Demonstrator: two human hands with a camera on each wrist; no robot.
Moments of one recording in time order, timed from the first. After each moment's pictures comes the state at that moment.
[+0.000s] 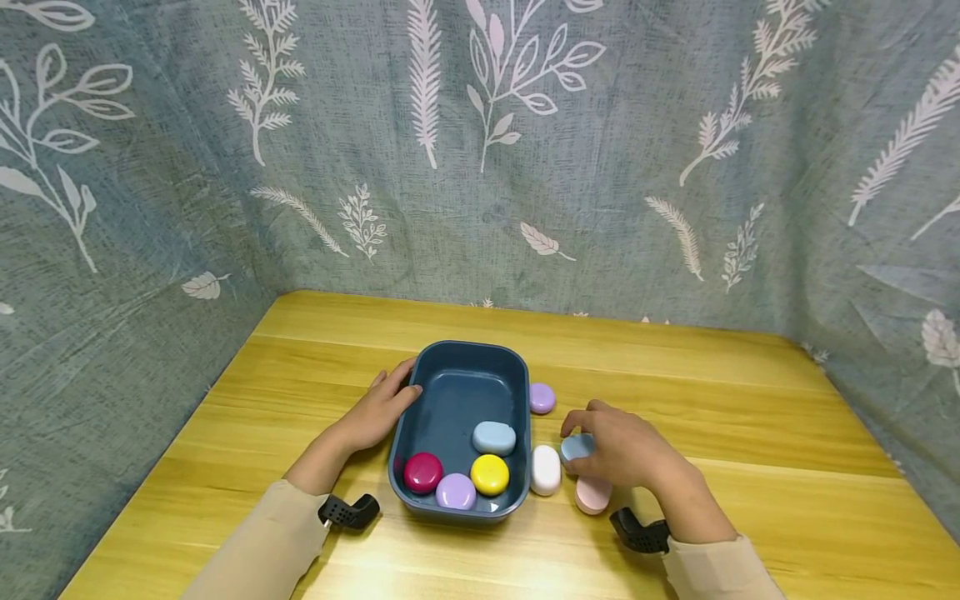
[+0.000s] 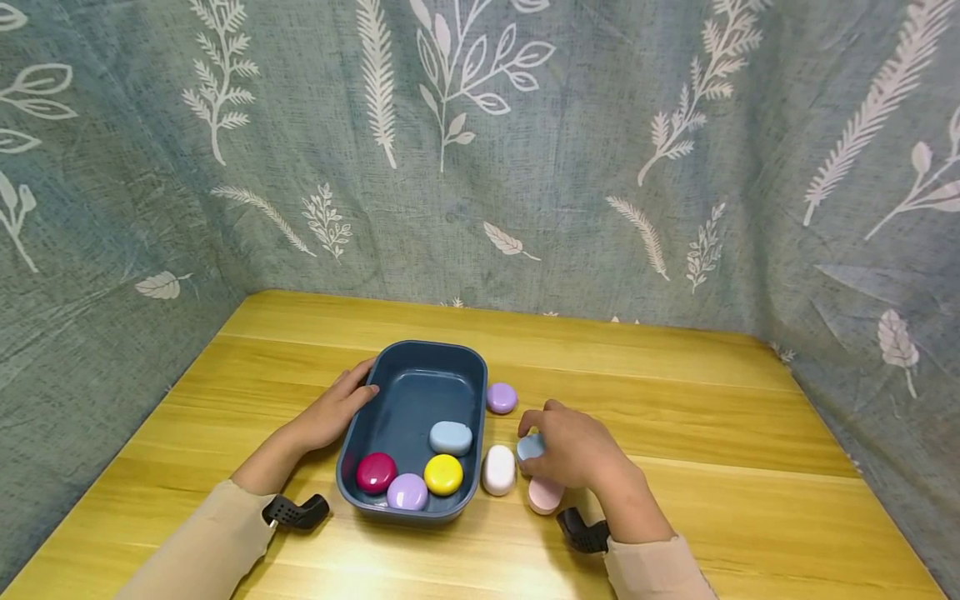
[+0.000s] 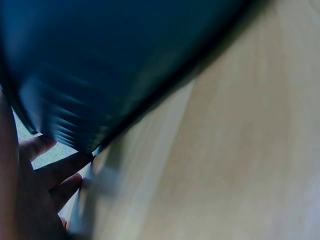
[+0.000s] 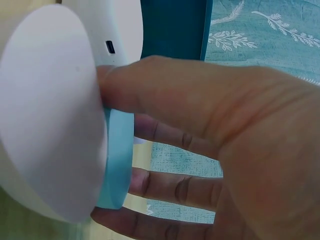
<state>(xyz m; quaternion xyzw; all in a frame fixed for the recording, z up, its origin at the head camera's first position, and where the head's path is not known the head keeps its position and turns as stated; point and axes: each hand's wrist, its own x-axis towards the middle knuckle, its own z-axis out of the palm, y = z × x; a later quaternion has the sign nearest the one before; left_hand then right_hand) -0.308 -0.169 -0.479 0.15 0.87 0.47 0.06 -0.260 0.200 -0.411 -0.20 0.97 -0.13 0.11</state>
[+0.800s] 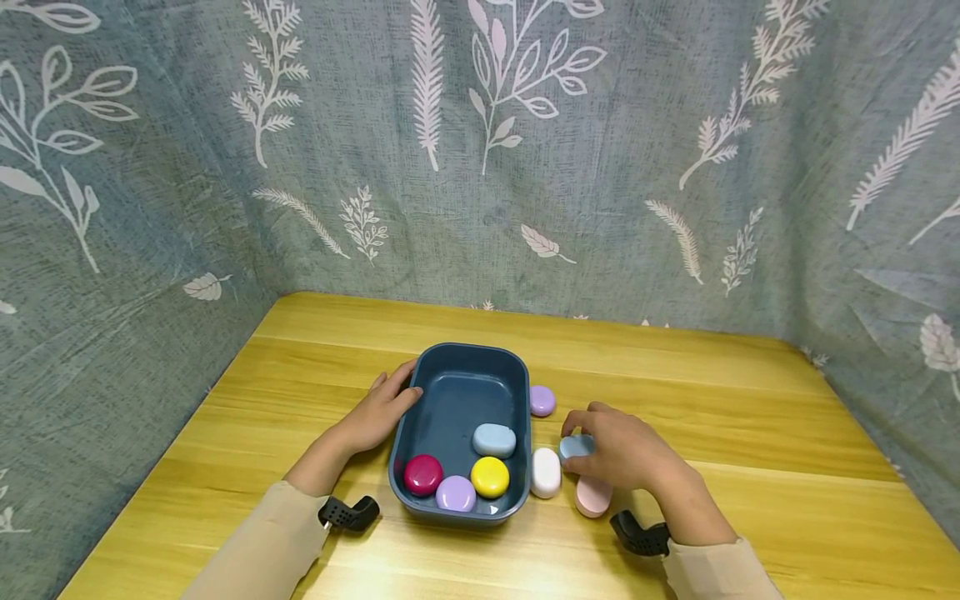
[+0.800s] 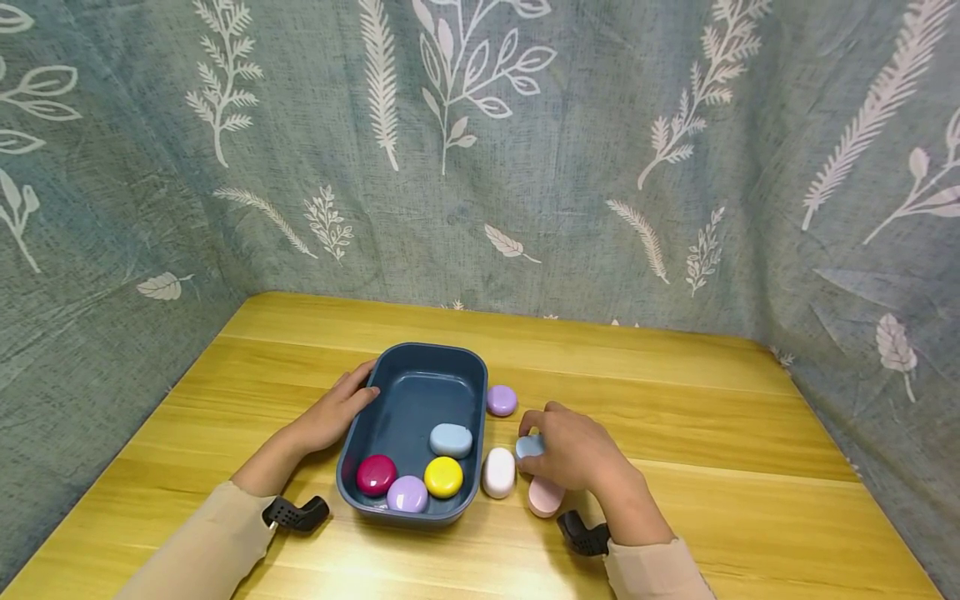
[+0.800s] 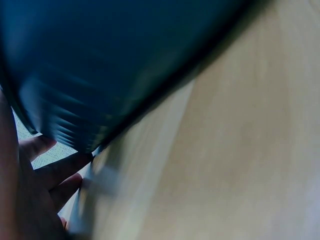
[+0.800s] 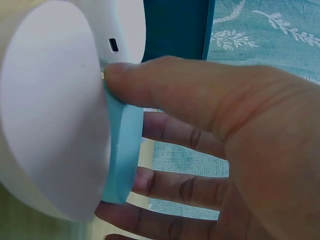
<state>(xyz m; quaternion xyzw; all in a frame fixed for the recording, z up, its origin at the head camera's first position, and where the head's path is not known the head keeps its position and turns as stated) -0.306 -0.169 -0.479 0.15 0.86 0.48 0.07 -0.260 0.199 -0.412 -0.20 0.97 -0.12 0.09</state>
